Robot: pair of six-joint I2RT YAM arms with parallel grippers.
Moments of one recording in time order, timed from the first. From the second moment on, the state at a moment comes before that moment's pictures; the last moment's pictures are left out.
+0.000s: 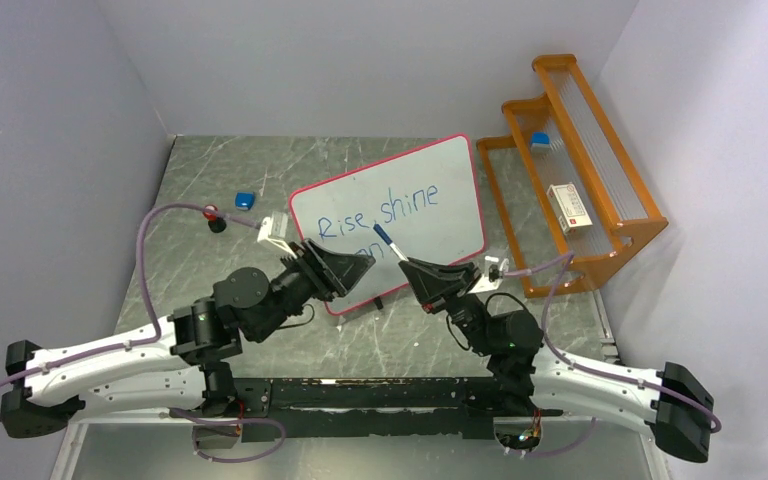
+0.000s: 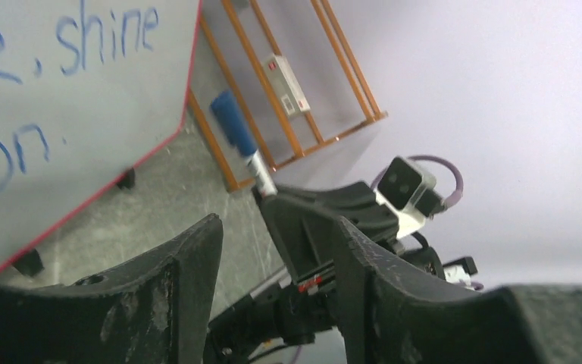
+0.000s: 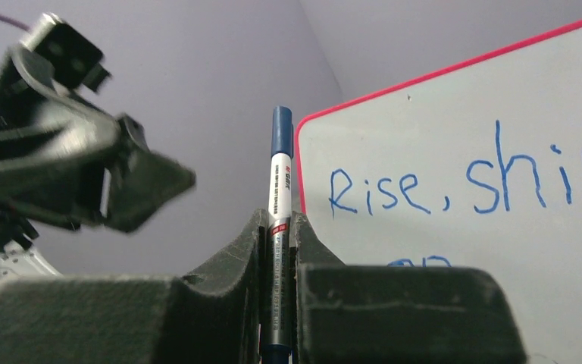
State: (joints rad) left arm -1.26 0.80 0.75 0.06 -0.50 -1.00; right arm 1.09 0.71 0.19 1.00 0.34 0.34
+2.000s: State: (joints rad) left arm -0.90 0.24 0.72 -0.38 -0.77 -0.21; right arm 1.07 0.57 0.62 -0.29 0.60 0.53
